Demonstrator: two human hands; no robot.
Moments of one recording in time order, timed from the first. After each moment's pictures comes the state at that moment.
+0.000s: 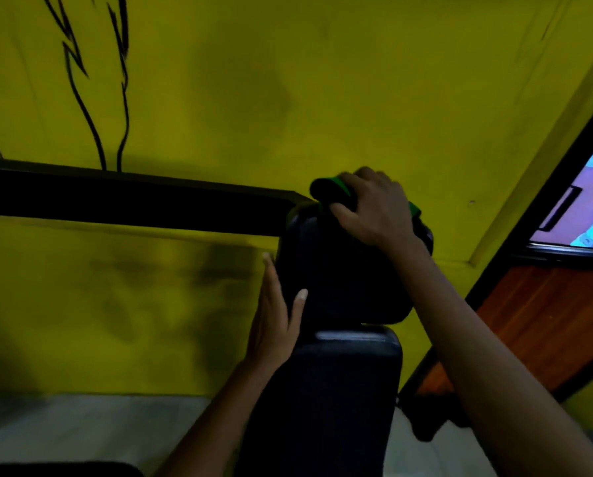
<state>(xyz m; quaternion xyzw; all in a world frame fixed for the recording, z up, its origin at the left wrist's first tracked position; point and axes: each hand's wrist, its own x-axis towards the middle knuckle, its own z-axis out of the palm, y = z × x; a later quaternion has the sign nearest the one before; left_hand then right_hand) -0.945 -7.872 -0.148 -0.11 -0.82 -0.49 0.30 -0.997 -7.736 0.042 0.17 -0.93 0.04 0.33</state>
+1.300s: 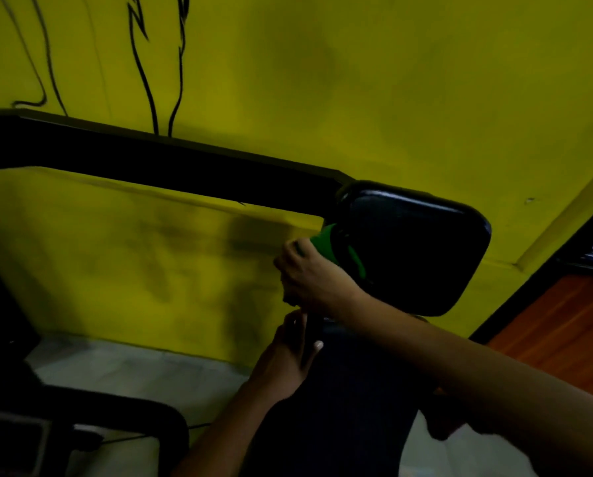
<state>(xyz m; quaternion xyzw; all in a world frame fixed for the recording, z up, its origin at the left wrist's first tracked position) -0.887 -7.898 -0.212 -0.08 -0.92 -0.39 0.04 -0.951 -7.830 -0.070 0.44 -0.70 -0.48 0.27</state>
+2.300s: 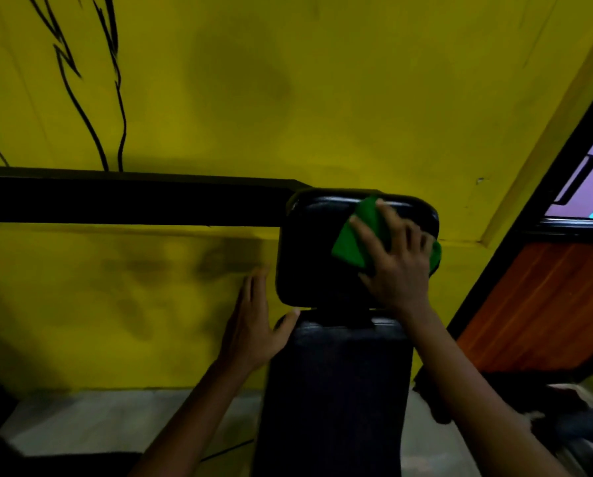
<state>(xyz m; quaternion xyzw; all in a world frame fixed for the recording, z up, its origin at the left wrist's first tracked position) -0.912 -7.915 -0.138 -0.11 -0.88 -0.40 0.22 -0.969 -7.693 -0.069 0.16 -0.83 -0.07 0.53</state>
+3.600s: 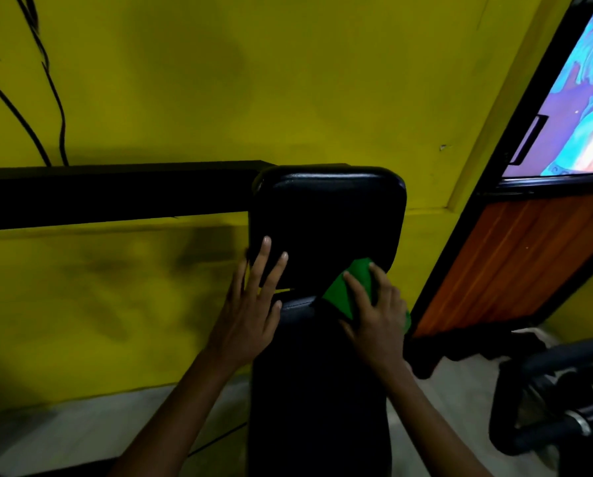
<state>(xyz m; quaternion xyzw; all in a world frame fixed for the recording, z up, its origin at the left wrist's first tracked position) -0.919 -7.907 -0.149 -0.29 -0.89 -0.18 0.30 -0.901 -7.682 -0.181 0.06 -0.91 0.08 0.40</state>
